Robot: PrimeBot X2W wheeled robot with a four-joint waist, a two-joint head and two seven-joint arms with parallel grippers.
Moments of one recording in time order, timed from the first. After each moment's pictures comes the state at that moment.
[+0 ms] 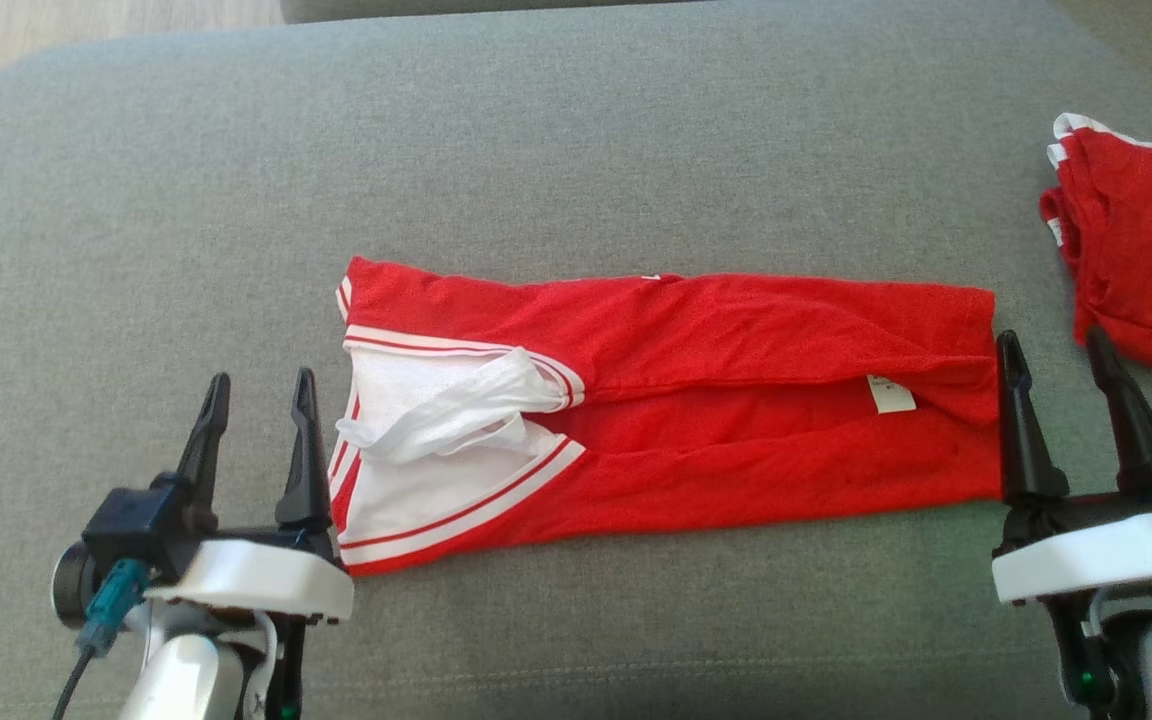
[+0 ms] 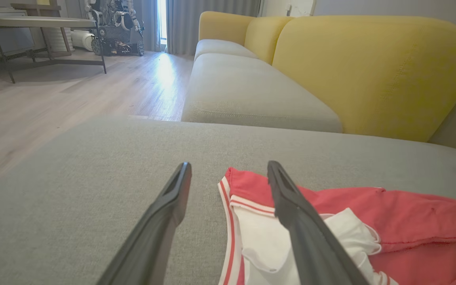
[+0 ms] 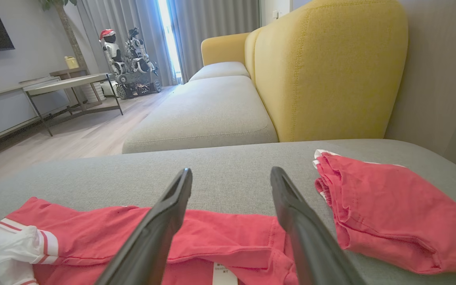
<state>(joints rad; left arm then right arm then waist) -0.04 0.19 -0.26 0.05 -0.33 0.17 -0.25 0.03 -0.11 -0.04 -0.13 0.23 0.13 0.00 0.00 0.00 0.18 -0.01</state>
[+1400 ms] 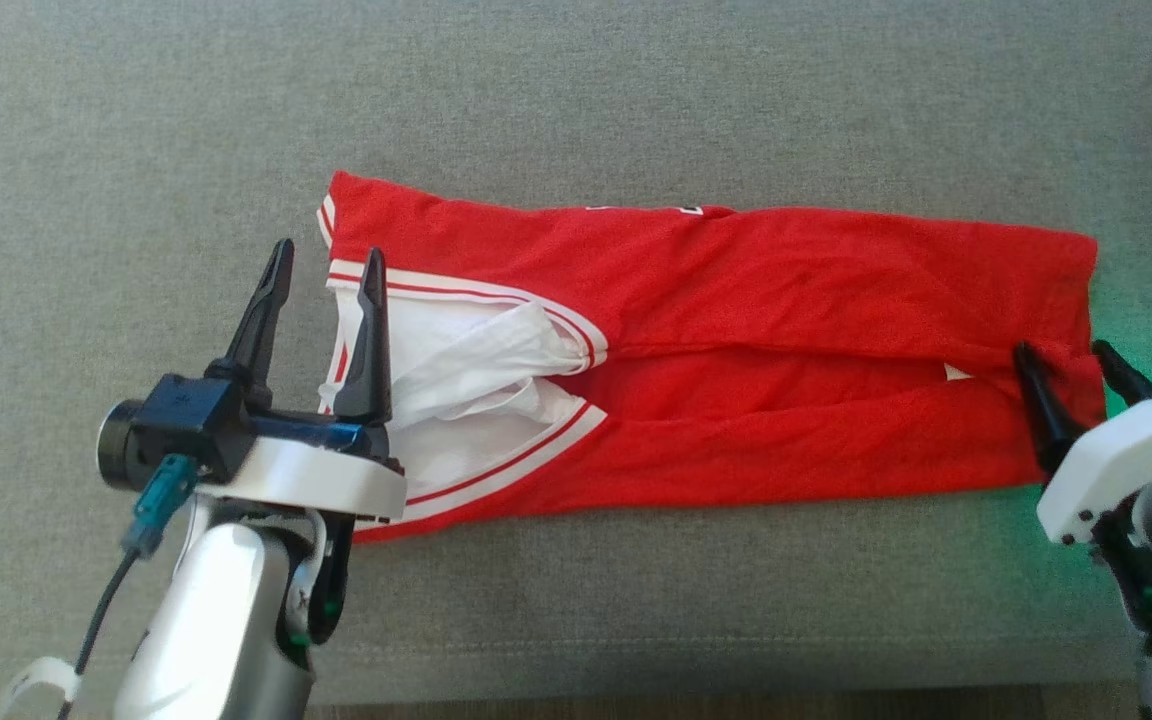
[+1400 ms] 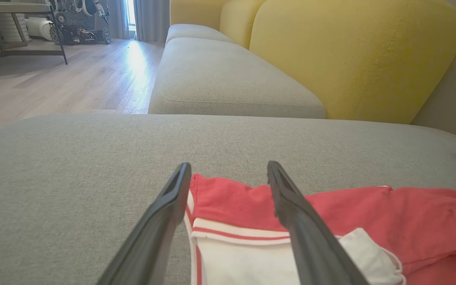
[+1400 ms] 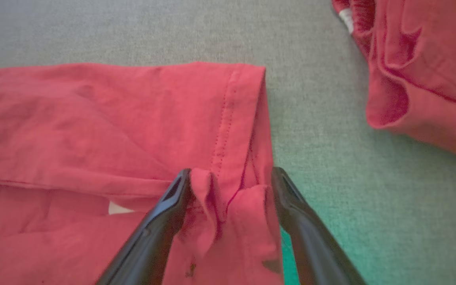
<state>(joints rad) -0.23 0.13 -0.30 0.08 -0.25 0.10 -0.25 -0.12 -0.16 -0.13 0.02 0.25 0.13 0.50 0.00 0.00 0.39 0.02</state>
